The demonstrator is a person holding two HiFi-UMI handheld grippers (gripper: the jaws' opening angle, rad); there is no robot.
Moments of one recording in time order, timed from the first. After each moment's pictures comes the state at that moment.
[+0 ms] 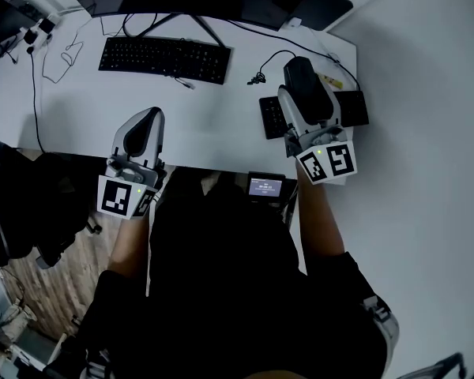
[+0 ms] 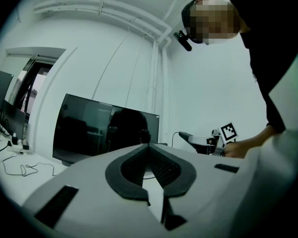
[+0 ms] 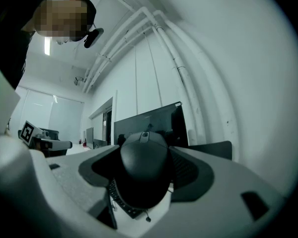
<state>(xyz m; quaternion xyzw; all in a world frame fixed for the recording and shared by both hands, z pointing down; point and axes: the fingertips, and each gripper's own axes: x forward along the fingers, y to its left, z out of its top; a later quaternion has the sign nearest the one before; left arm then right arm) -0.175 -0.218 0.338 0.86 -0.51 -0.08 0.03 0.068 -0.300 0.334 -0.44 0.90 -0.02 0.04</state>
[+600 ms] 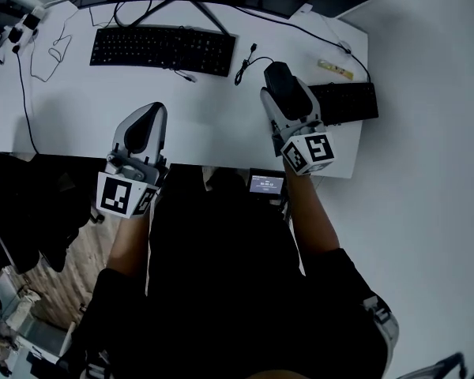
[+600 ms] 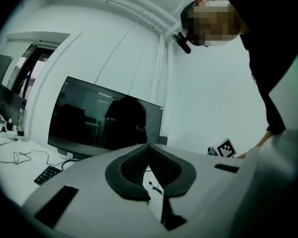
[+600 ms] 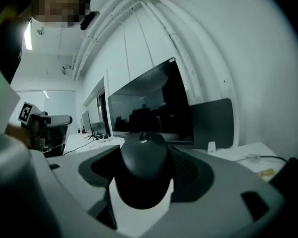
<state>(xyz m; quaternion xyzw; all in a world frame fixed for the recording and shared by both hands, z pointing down) -0.187 -0.254 0.377 0.86 -0.50 -0.06 0.08 0.036 -0.325 0.456 -0.45 0.88 -0.11 -0.04</state>
